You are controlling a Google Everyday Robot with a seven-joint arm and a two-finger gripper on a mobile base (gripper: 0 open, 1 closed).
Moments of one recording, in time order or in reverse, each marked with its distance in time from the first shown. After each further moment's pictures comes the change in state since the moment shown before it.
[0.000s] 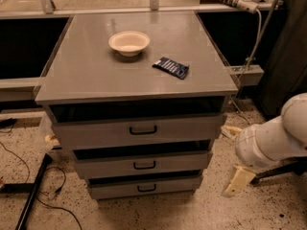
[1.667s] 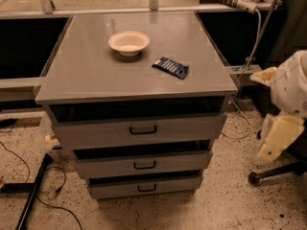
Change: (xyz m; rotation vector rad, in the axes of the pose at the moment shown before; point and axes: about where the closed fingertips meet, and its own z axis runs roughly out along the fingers) arm -0.069 -0.028 -0.175 0.074 0.157 0.014
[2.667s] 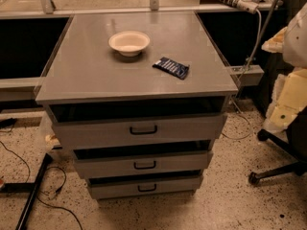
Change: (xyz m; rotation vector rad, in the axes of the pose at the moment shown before) arm -0.012 -0.033 -0.057 -0.012 0.076 0.051
